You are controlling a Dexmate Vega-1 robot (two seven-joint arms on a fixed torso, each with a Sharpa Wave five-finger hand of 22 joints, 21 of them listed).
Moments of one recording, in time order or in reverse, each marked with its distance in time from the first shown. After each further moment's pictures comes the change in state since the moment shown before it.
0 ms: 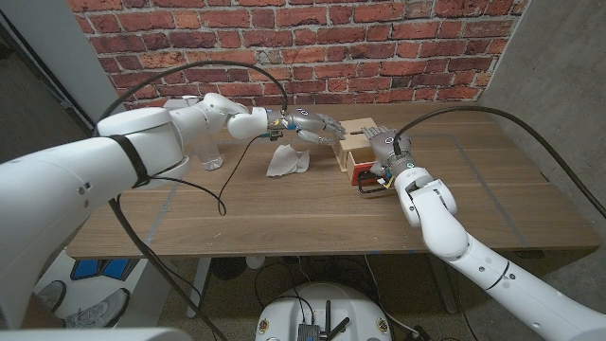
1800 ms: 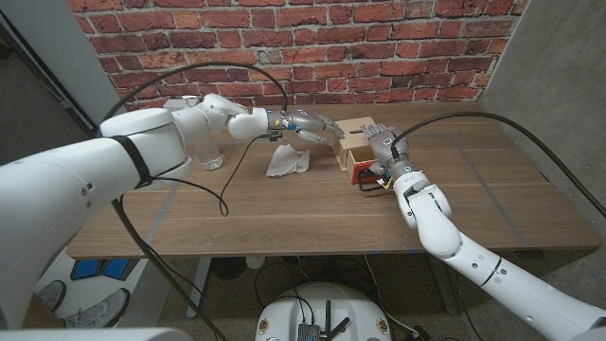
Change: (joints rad) left arm 0.005 -0.012 -0.006 0.025 -0.024 0.003 -0.035; left_hand 0.000 0.000 0.008 0.000 -0.005 0.041 -0.001 0.003 -0.002 0.054 -0.003 0.000 0.000 0.057 -0.003 0.005 0.003 0.033 -0.002 0.000 0.000; right arm 0.047 -0.008 -0.047 0.116 0.023 -0.021 -0.176; right_hand -0.039 0.008 -0.009 0.009 0.031 0.033 -0.015 0.023 -0.005 0.024 -0.005 0.019 0.000 0.020 -0.002 0.022 -0.023 0.041 0.002 -0.036 0.000
